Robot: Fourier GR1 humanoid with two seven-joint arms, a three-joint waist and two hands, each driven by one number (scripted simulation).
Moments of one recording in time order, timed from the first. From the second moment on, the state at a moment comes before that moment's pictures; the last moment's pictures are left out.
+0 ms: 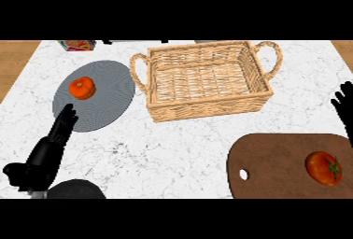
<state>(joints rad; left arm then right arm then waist) 0.06 0.46 -0.21 -1.58 0.23 0.21 -0.10 -0.11 -0.57 -0.03 -1.39 -0.42 -0.16 0.13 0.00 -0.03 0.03</state>
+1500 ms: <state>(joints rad) 0.18 0.43 -0.18 -1.54 0.33 0.22 0.13 0.03 -0.95 -0.54 -1.93 -0.31 0.61 -0.35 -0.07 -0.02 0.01</state>
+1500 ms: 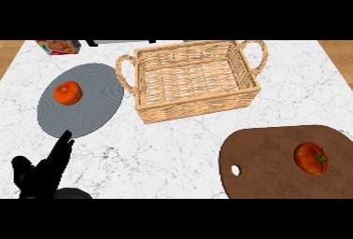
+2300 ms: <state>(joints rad) 0.15 0.42 -0.19 -1.53 0.31 0.20 0.15 0.24 -1.22 -0.73 -1.78 -0.05 0.69 -0.52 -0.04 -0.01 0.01</state>
